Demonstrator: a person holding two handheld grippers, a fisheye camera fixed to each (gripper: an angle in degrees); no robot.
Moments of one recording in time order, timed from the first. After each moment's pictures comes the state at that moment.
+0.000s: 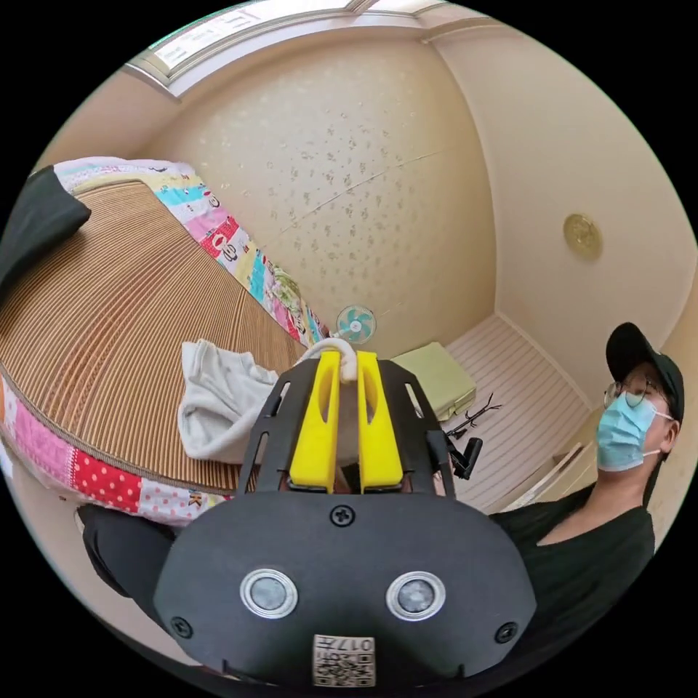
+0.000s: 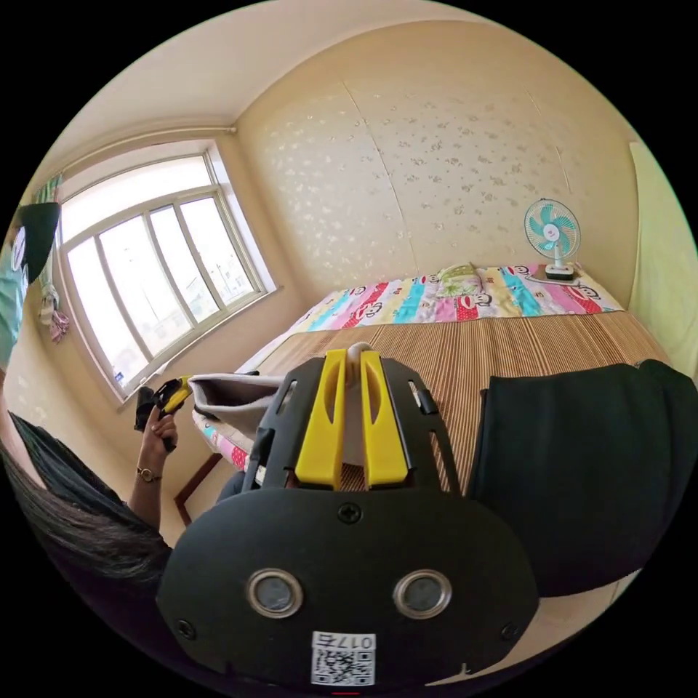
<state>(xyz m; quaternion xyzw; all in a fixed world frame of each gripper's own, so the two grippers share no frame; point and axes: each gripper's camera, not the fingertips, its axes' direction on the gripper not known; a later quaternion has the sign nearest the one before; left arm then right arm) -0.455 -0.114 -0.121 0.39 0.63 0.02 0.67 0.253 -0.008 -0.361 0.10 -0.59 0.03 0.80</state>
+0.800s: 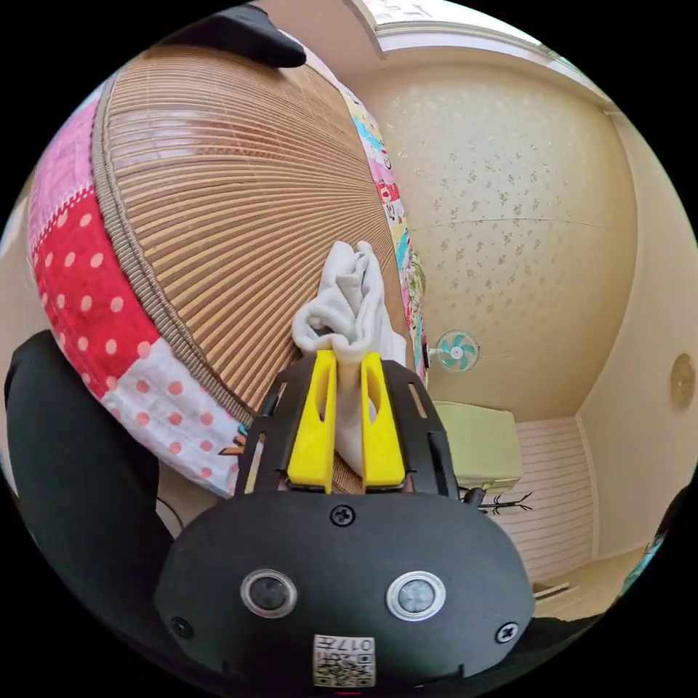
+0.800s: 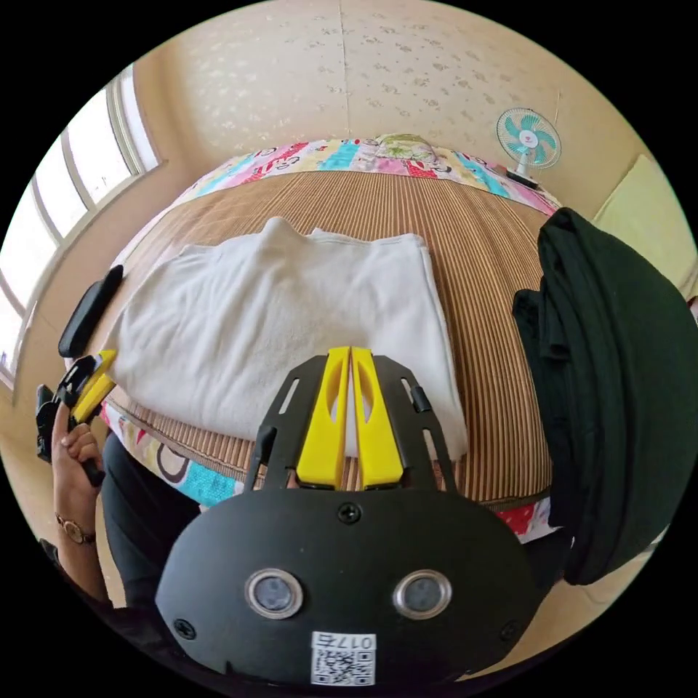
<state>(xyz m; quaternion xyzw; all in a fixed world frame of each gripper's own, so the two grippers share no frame) -0.359 -0.181 0.079 0.28 0.63 -0.16 0.71 0.047 0.019 -0.287 -0.10 -0.45 -0.03 0.89</state>
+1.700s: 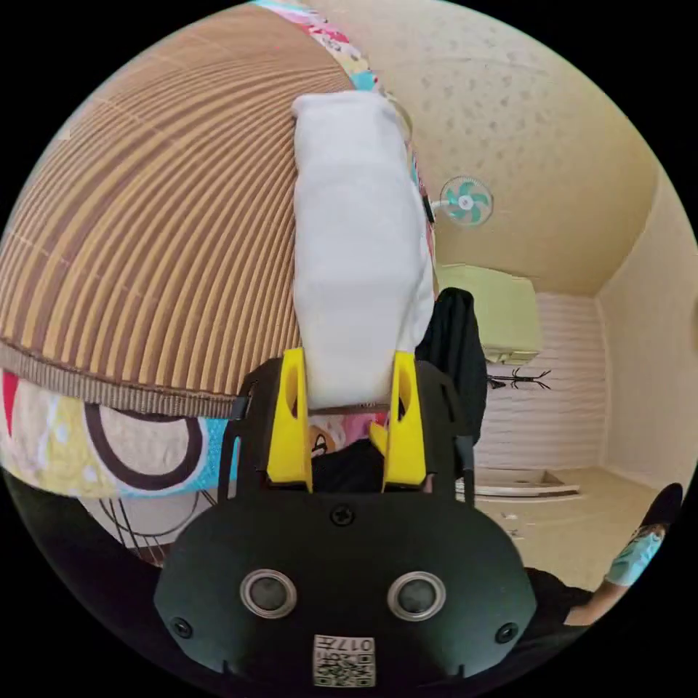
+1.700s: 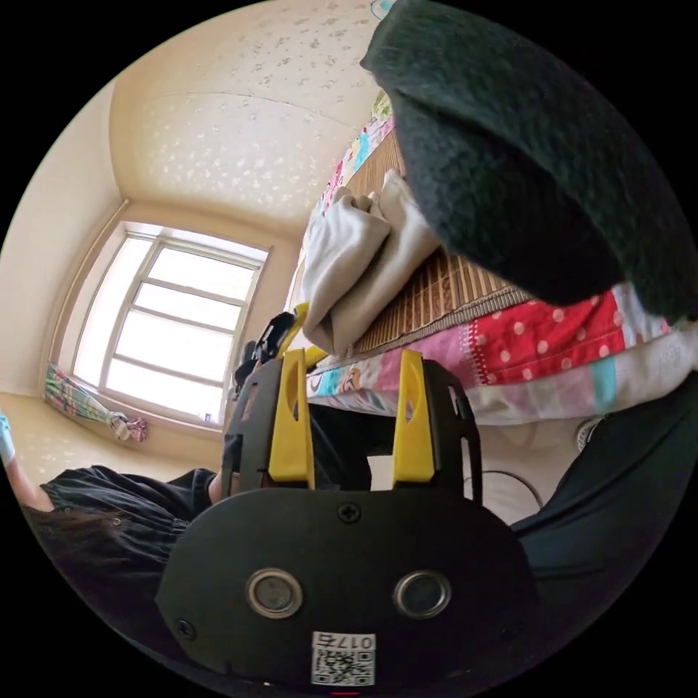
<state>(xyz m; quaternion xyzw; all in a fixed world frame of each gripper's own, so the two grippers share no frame) -0.158 -0.188 0.154 0.03 0.66 0.03 0.75 0.255 0.094 -0.164 -0.20 -0.73 0.17 0.63</state>
